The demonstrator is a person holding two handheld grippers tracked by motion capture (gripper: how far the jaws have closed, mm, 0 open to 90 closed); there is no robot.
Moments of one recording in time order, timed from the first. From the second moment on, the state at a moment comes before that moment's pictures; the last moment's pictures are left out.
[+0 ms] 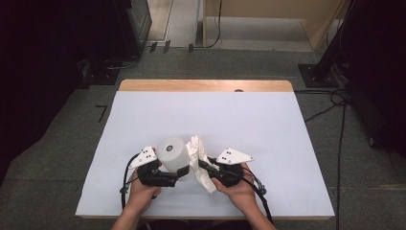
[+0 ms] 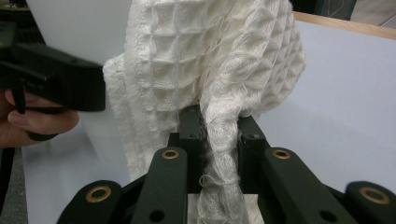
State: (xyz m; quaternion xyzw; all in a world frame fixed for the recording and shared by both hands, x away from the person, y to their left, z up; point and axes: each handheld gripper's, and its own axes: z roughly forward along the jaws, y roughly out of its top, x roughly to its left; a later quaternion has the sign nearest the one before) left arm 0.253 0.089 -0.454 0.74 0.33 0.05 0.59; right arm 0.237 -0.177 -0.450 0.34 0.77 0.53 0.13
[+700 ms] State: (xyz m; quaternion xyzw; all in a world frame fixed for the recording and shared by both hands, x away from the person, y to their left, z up) left arm 0.244 0.070 -0.454 0.77 0.30 0.07 0.57; right arm 0.228 -0.181 -0.433 0.35 0.74 0.56 0.16
